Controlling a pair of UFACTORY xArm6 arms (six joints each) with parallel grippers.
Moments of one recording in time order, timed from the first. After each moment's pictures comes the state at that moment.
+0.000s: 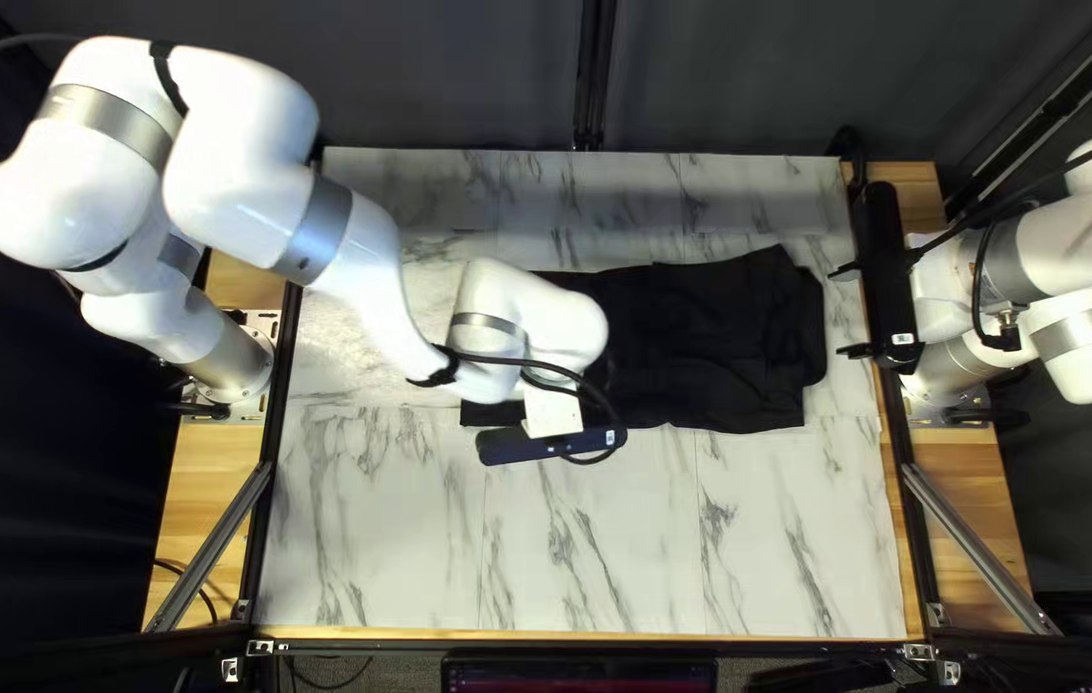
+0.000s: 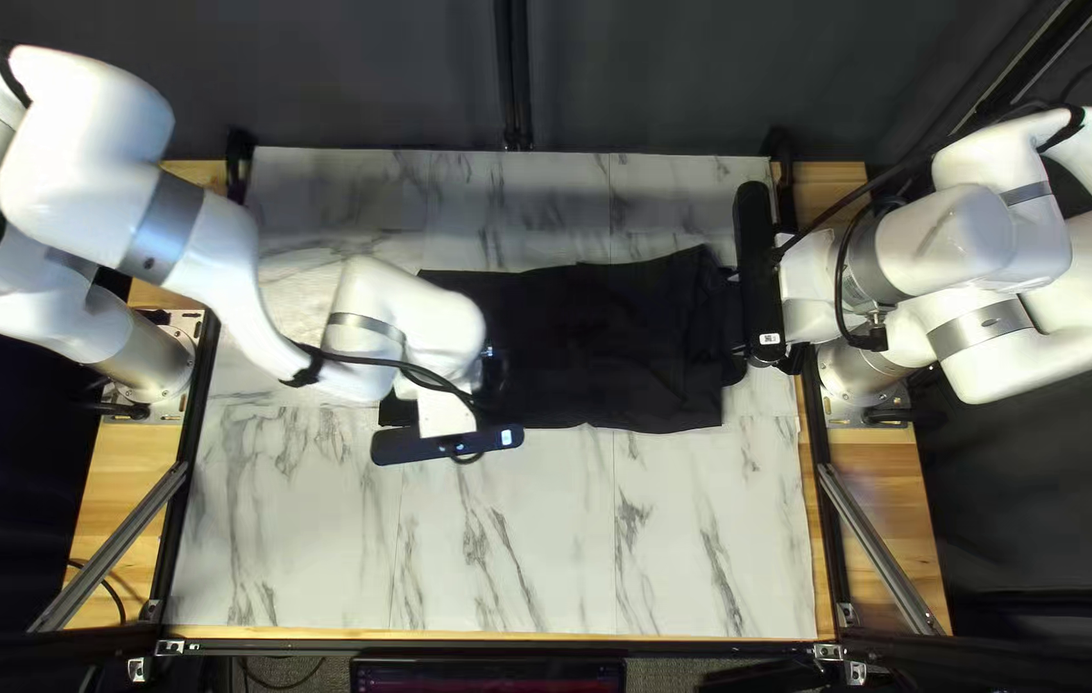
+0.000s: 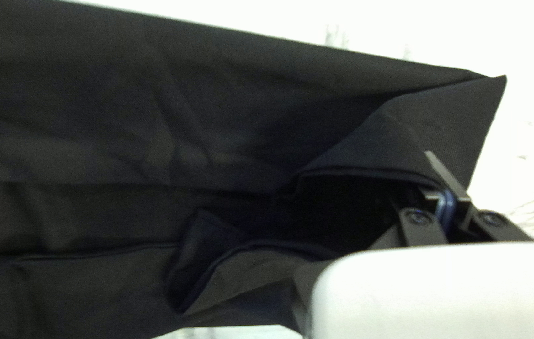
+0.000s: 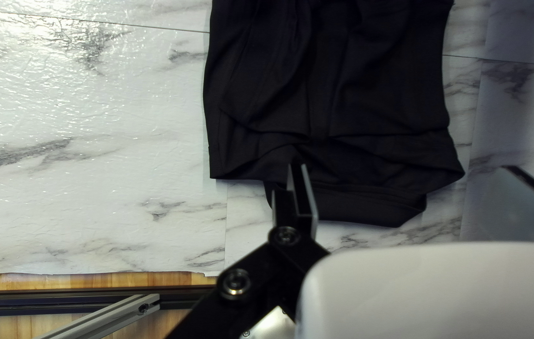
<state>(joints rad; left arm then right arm) -0.16 0.18 -1.03 0.02 1.00 1.29 0.29 -1.31 -0.24 -0.25 1.22 0.25</state>
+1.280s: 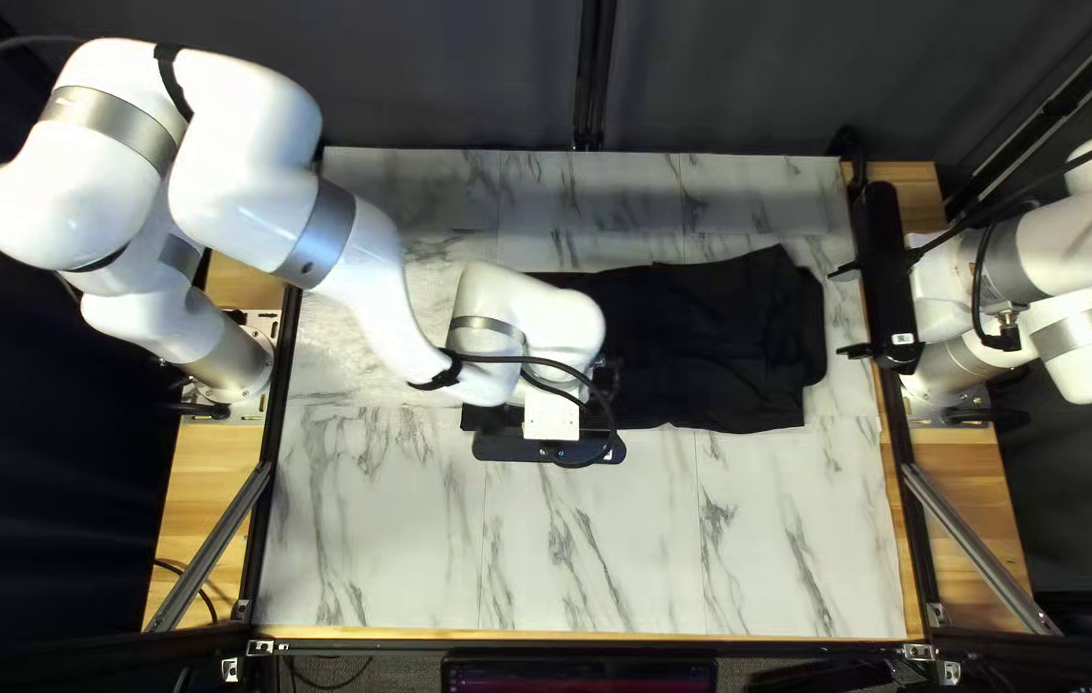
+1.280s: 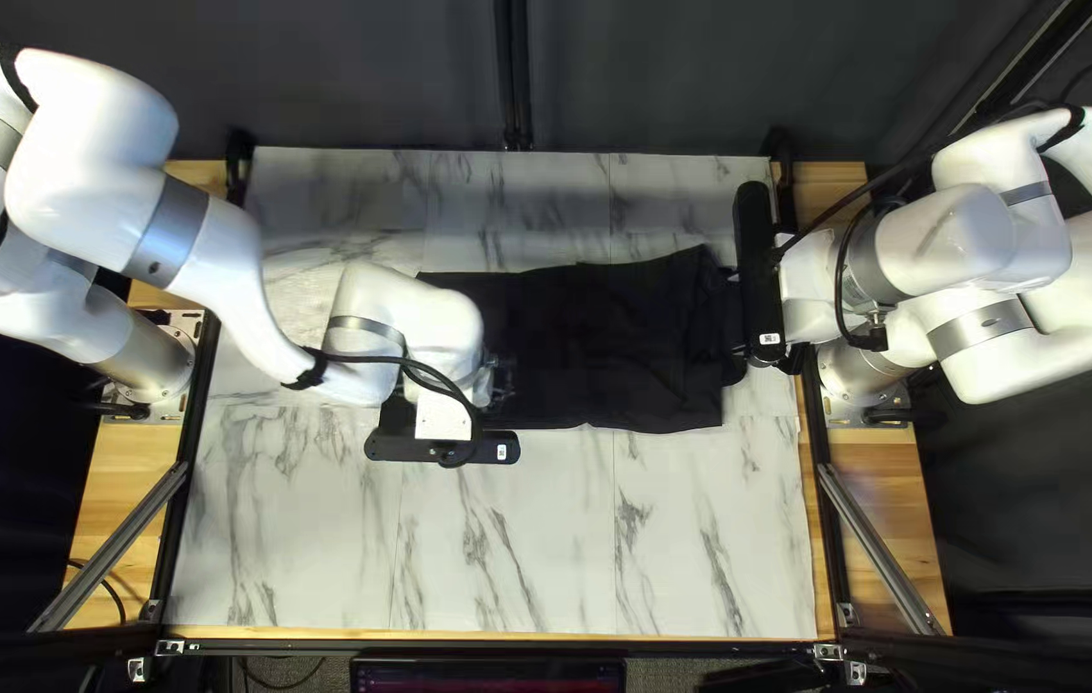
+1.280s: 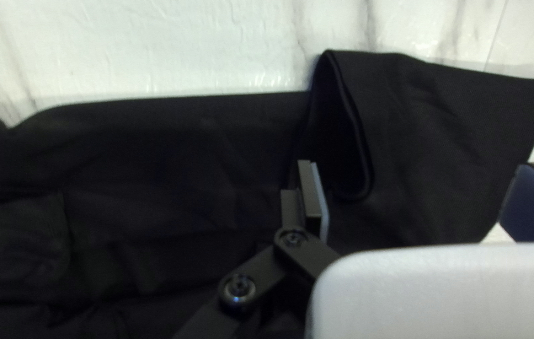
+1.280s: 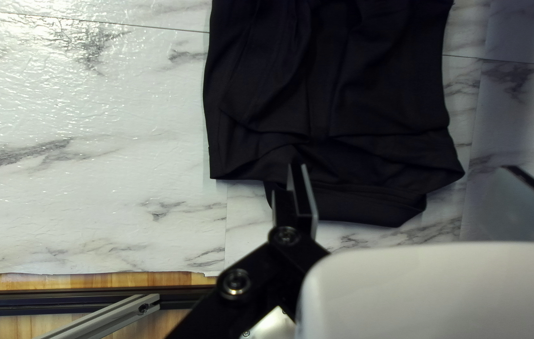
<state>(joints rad) -0.14 0.19 -1.03 0.05 0.91 1.34 0.29 -1.31 -0.24 -0.25 1.22 0.25</state>
